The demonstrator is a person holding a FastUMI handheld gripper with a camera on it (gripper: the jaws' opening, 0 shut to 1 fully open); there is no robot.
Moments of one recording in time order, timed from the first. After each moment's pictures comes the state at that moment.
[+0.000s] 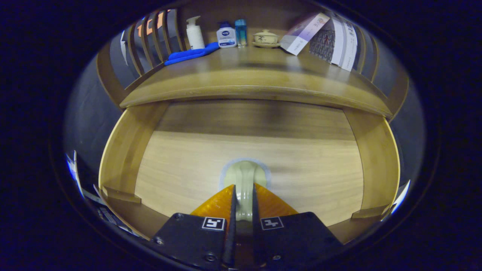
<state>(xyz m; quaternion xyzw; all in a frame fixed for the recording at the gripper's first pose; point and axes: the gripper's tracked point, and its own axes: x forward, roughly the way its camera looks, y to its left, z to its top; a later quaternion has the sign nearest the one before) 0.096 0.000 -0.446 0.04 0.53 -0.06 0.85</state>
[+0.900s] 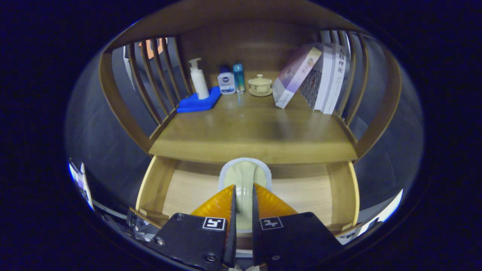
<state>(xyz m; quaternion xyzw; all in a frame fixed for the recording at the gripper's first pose) 0.138 -0.013 -0.305 0.04 0.43 -0.05 0.90</state>
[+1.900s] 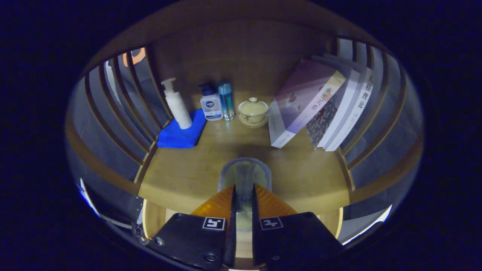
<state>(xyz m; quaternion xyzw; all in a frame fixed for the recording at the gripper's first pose) 0.272 -0.043 -0.277 0.03 0.45 -0.08 0.89</state>
